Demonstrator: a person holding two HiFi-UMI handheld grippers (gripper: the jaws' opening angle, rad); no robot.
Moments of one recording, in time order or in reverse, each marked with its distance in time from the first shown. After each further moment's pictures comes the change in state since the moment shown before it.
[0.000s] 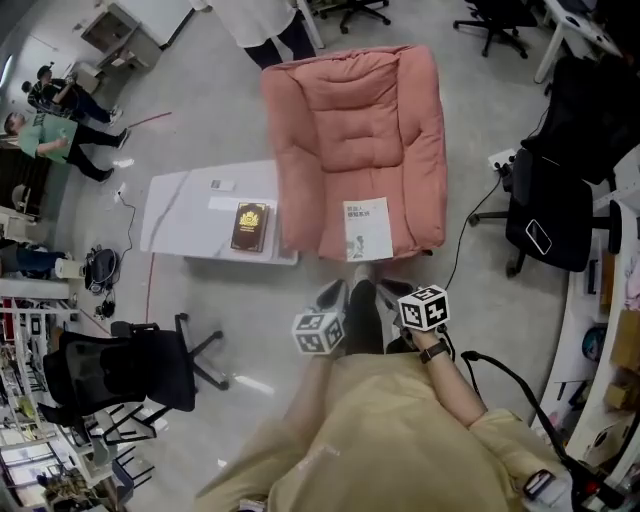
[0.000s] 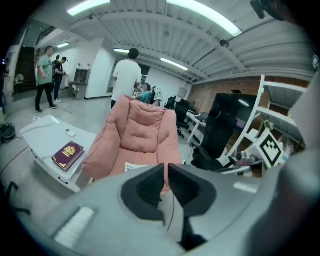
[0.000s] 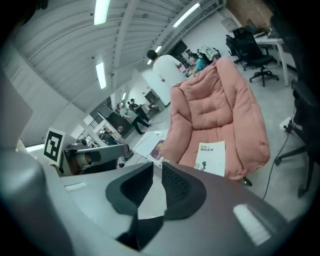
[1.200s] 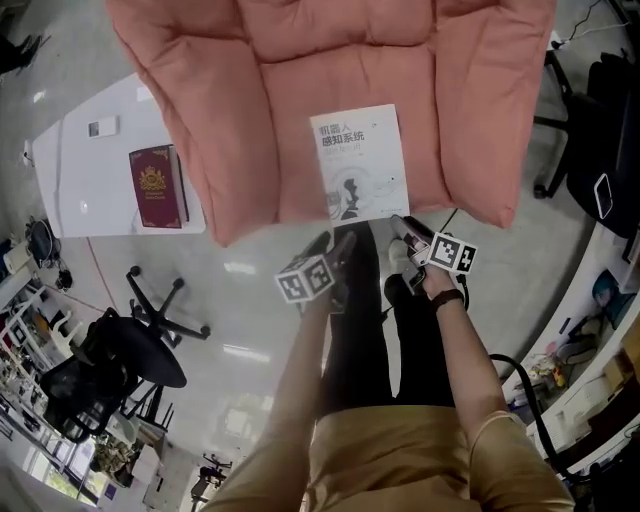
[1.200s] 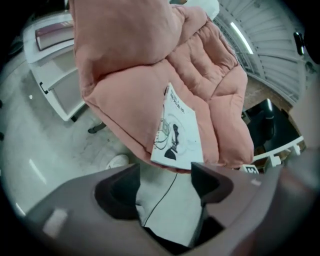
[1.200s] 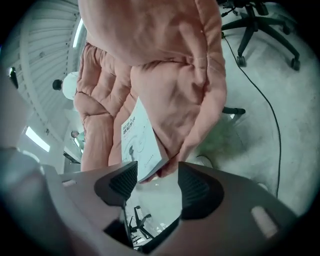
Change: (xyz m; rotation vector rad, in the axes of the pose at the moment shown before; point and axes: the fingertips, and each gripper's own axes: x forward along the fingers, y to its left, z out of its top) left arm 0.291 0.229 -0.267 -0.547 0.470 -0.018; right arm 0.242 -0.346 -0.152 0.824 -0.070 -0.195
